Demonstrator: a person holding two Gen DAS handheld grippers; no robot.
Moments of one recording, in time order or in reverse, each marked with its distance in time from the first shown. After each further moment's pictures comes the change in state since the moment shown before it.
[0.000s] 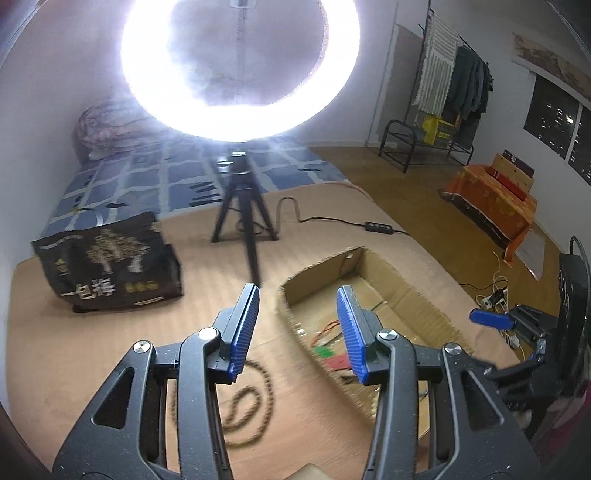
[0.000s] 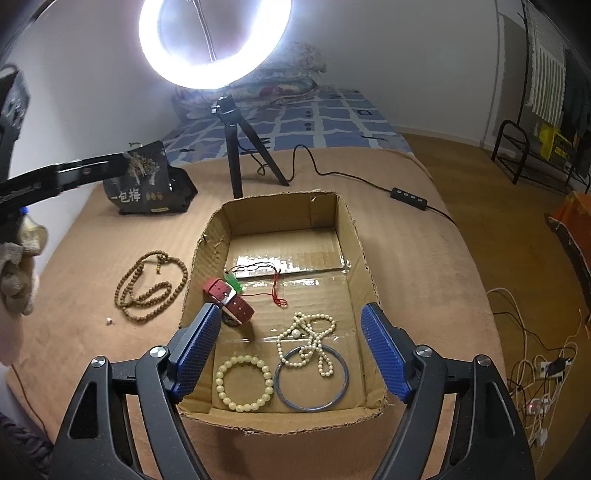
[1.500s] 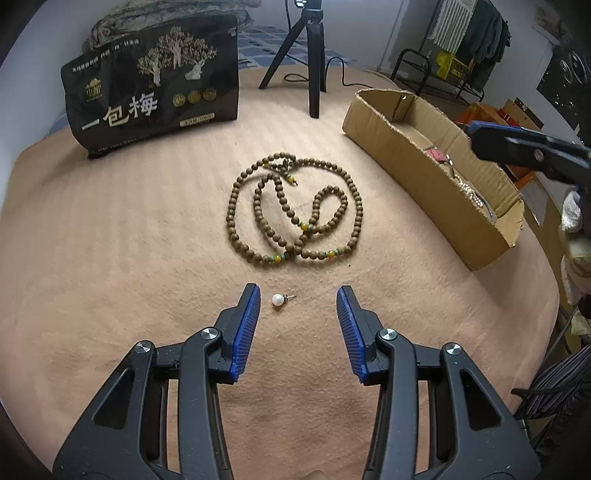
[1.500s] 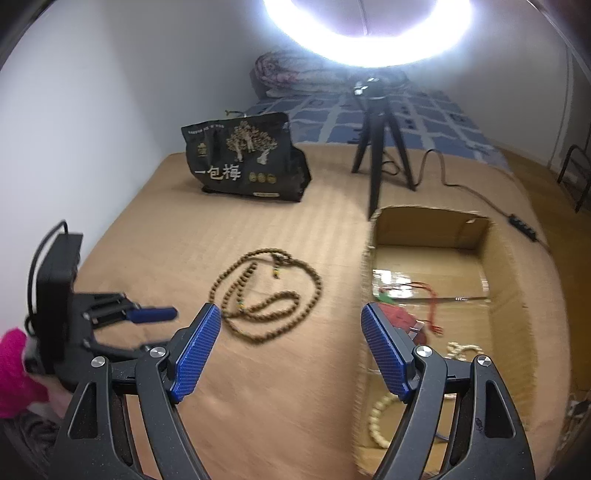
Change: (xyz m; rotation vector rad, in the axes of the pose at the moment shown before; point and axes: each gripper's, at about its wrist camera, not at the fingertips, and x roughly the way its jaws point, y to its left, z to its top) left arm 0.006 0.086 -0.164 -0.016 0.305 -0.016; right arm 0.041 0.135 0.015 -0.131 0.055 0.226
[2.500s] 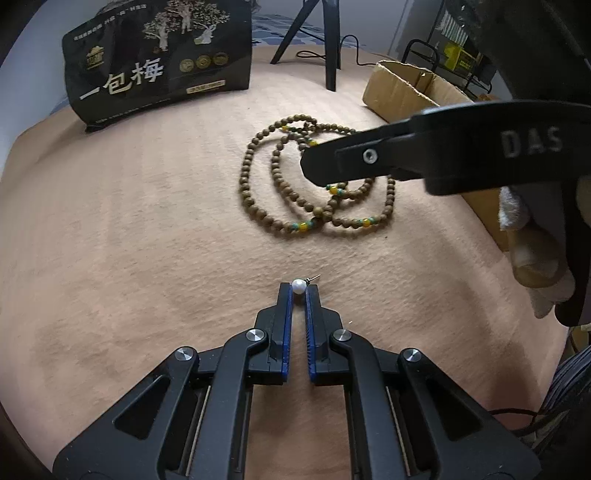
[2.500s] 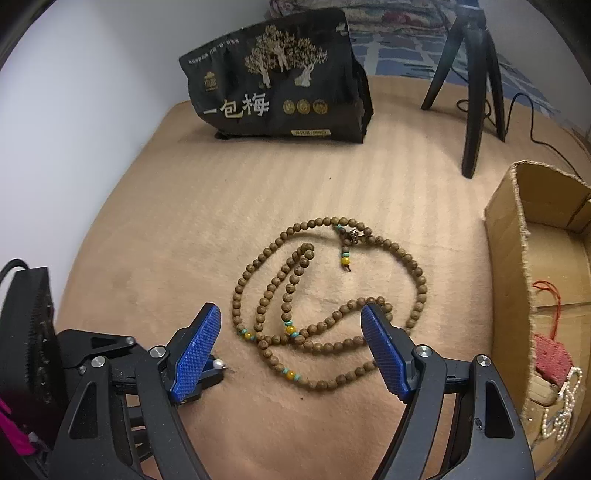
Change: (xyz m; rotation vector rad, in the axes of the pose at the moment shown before) left arm 0.029 0.015 -0.021 -0.010 0.023 0.024; right arm 0.124 0.044 0.000 0.020 0.199 0.107
